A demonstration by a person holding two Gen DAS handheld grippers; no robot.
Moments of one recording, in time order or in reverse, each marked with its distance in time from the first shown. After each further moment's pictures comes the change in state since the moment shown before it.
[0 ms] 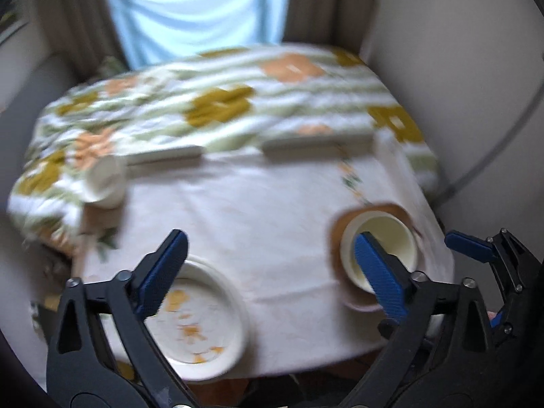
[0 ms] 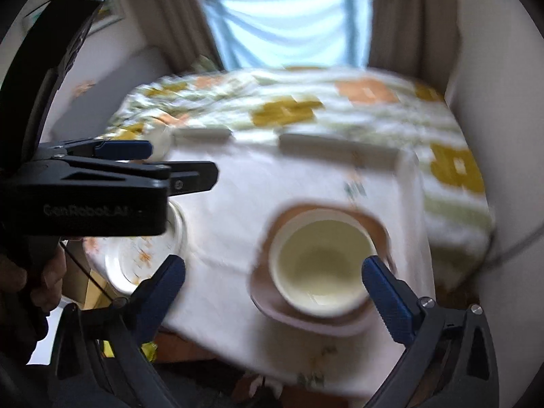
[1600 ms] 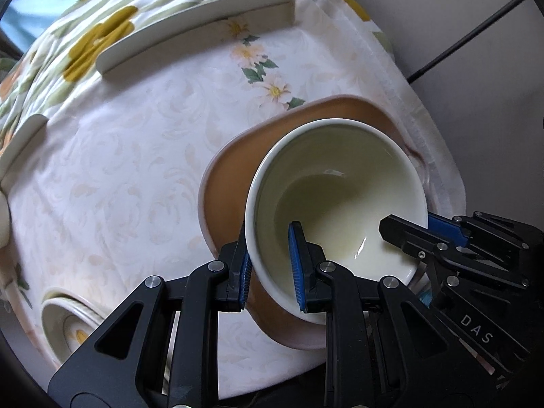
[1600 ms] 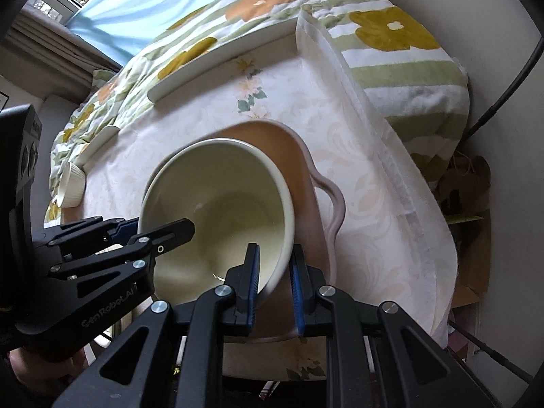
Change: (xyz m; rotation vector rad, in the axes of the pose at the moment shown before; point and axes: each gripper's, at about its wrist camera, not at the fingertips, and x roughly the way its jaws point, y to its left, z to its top) left arm 0.175 -0.118 -0.030 0.321 0.470 -0.265; right arm 0.081 -0.118 -0.054 0.596 0.300 -0.100
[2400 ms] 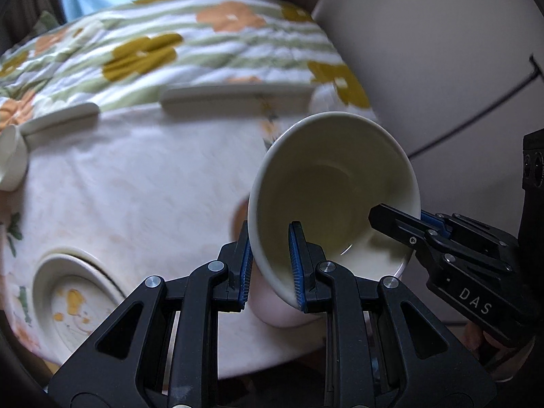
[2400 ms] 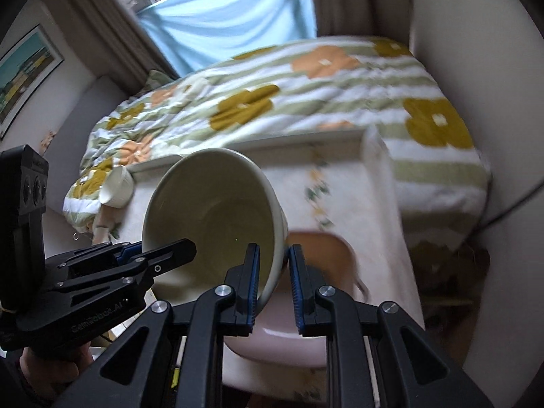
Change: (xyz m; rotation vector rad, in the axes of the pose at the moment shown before) left arm -0.088 0.020 -0.022 -0.240 -0.247 -0.089; right arm -0.070 0.044 0.031 -0.234 -0.163 0.062
